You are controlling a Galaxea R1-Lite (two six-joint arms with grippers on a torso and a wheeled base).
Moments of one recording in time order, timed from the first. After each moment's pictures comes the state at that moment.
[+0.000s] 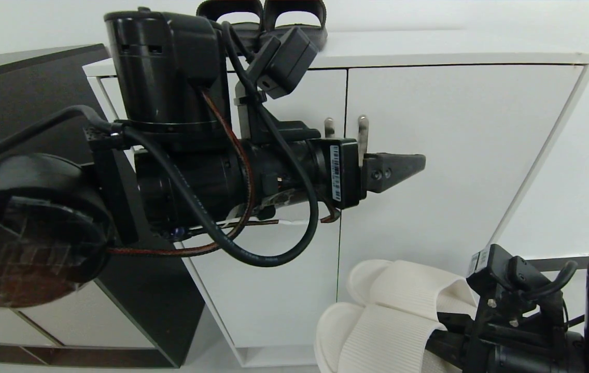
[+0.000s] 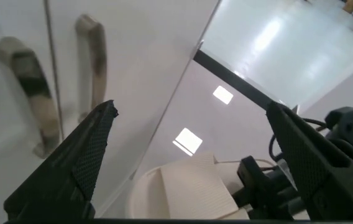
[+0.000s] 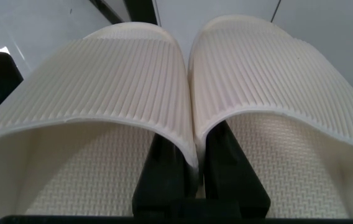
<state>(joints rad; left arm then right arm) -0.82 1.63 -1.22 -0.37 -0.22 -0.19 0.88 1.39 -0.44 -0.63 0.05 -0.02</state>
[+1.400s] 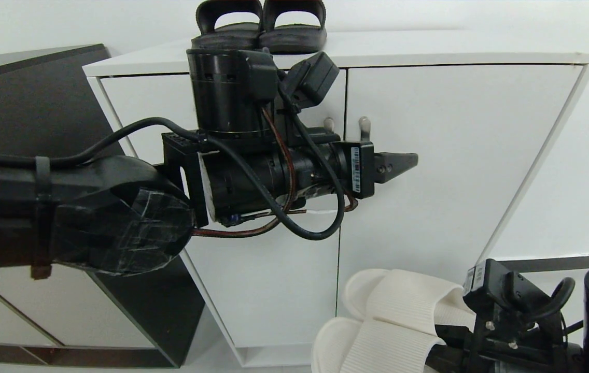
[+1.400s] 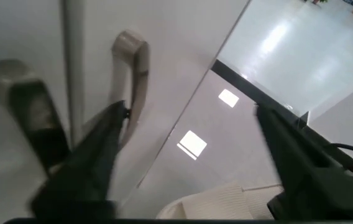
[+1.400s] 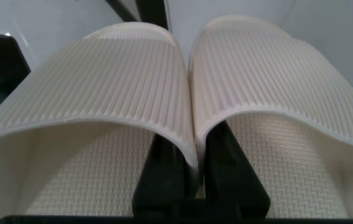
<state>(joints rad) -0.78 1.77 -1.32 -0.41 -0.22 -0.19 0.91 1.39 -0.43 -0.63 0.06 -0.05</state>
